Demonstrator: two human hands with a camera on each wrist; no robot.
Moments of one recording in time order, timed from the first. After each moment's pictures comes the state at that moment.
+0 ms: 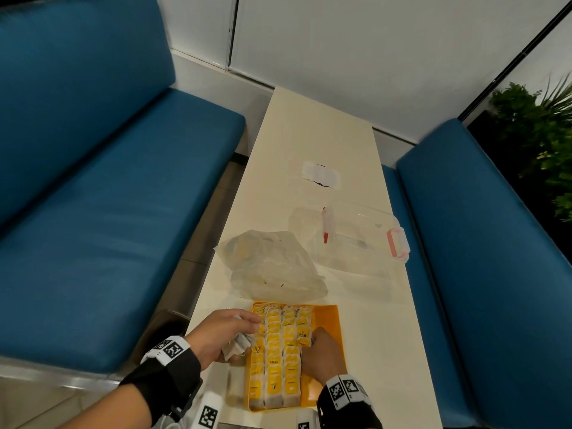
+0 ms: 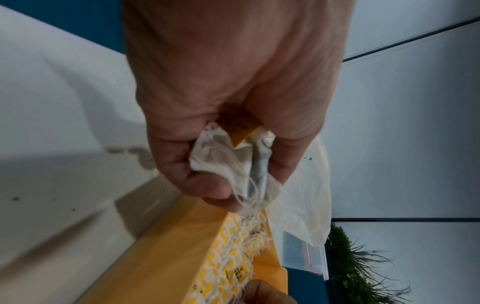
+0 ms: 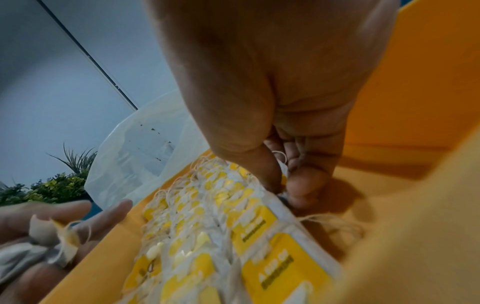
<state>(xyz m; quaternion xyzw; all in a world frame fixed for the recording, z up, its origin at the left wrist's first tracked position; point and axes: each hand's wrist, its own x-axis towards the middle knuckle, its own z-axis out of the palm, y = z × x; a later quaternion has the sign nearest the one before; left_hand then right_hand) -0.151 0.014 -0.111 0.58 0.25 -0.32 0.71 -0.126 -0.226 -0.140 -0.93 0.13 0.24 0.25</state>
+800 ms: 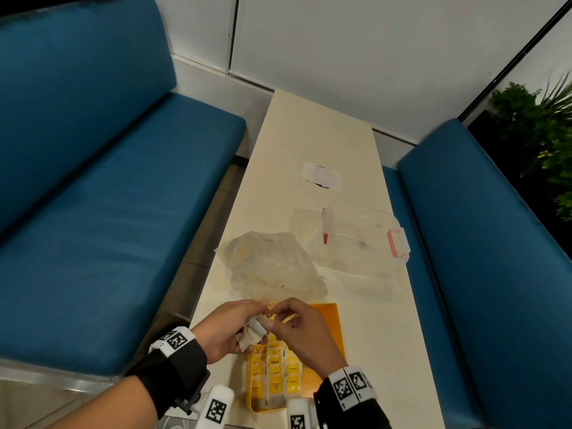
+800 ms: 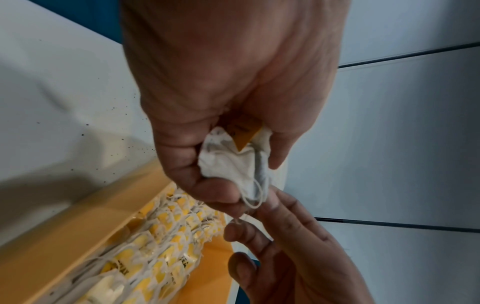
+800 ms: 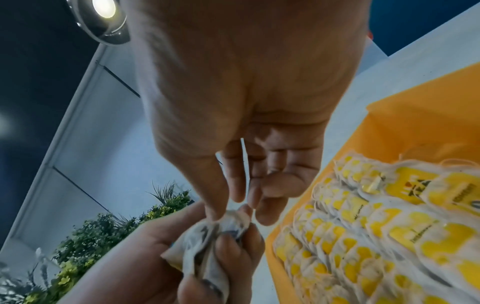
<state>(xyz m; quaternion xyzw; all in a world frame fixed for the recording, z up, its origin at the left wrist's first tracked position) -0.139 0.005 -0.094 0.51 0.22 -0.32 0.77 -0.125 -0.176 -0.069 -0.87 -0.04 0.20 0.45</state>
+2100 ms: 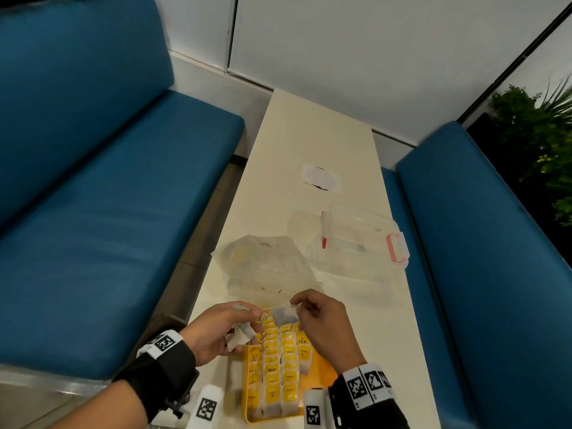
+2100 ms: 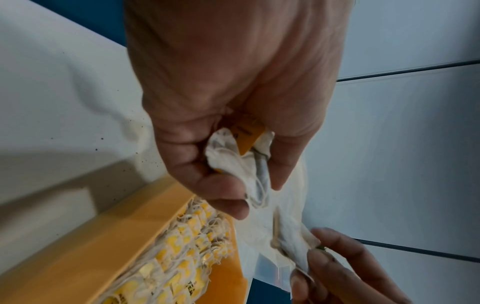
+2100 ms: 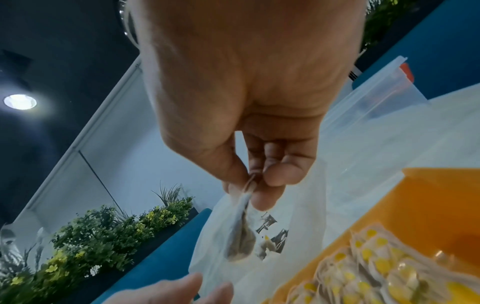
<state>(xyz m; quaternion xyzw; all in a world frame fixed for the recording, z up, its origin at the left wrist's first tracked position) -0.131 0.018 -0.096 0.51 0.22 -0.31 0.77 -0.099 -0.194 -0.044 -0.91 -0.05 0.11 0.40</state>
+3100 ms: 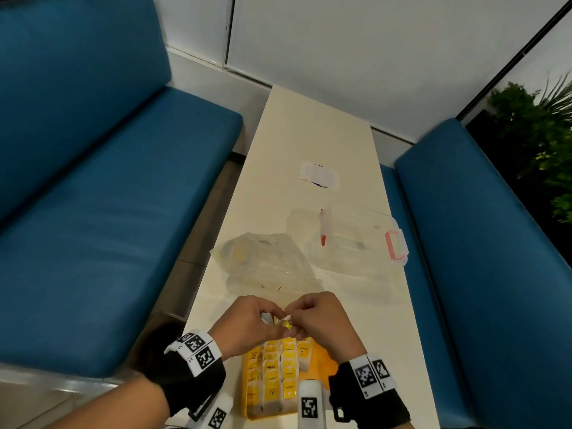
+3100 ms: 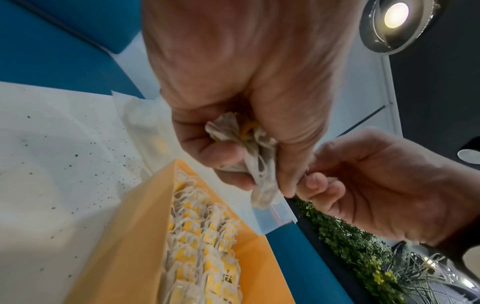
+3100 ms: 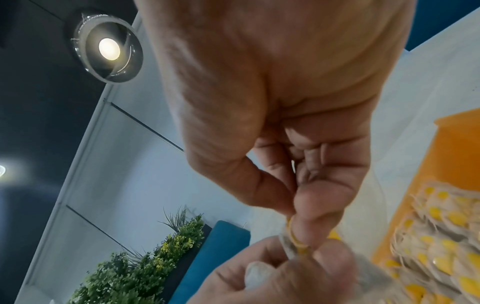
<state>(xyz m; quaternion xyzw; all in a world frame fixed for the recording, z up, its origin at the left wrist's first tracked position) -0.124 -0.013 -0.089 0.80 0.00 -0.18 0.57 -0.095 -0.179 -0.020 -0.87 0.07 0.25 0.43</state>
